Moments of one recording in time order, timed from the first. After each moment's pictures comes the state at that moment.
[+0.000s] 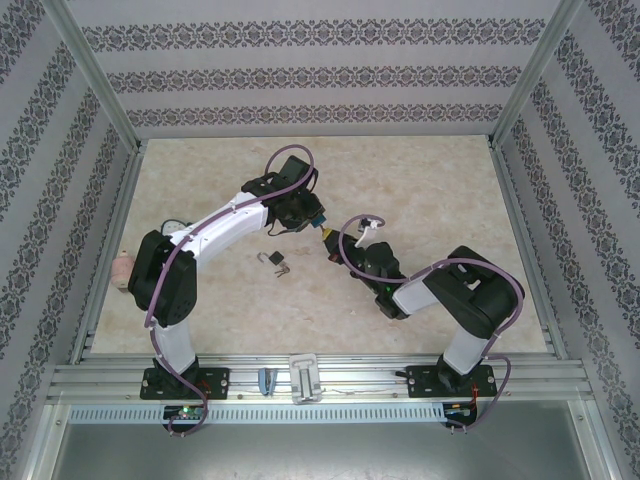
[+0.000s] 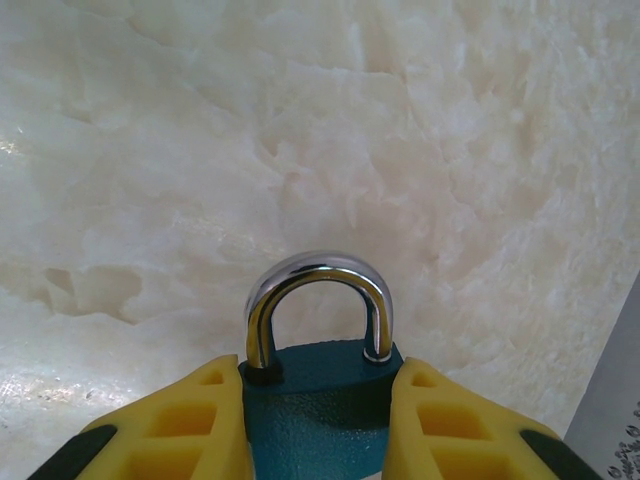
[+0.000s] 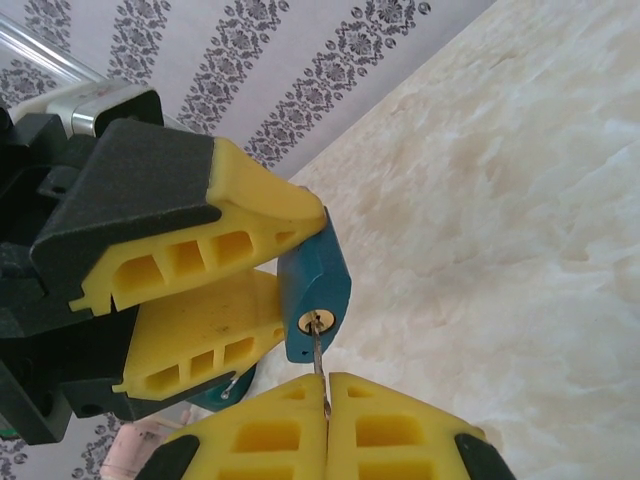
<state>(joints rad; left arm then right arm) -0.58 1.84 1.52 -0.65 0.09 -1.19 0.69 1.72 0.44 1.19 0.02 0.96</state>
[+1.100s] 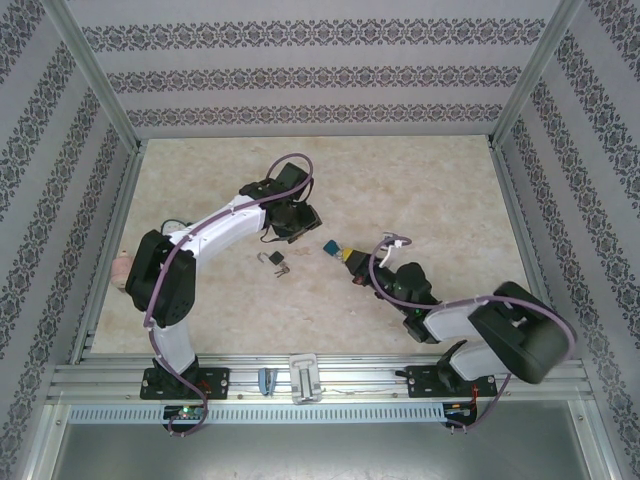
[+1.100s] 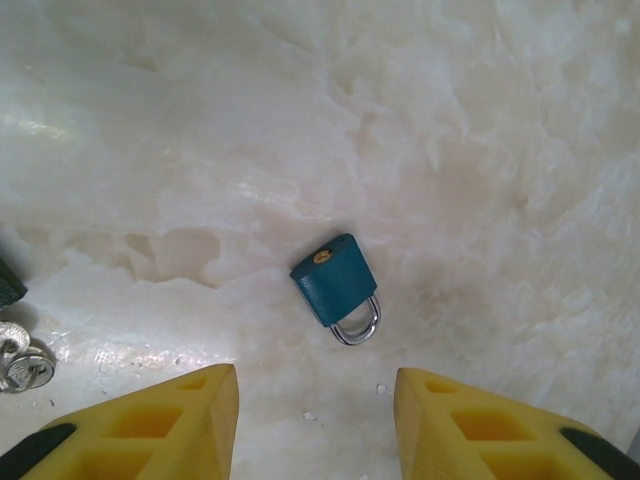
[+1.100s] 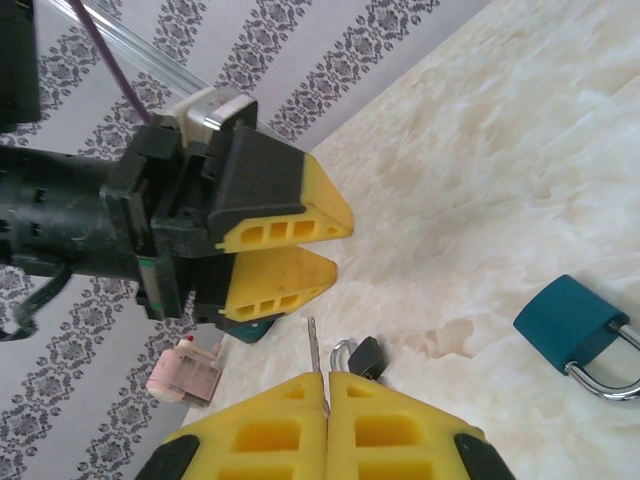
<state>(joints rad) -0.56 1.83 1.46 -0.70 0.15 -1.03 0.66 1.36 0.16 1.12 -0.08 0.93</state>
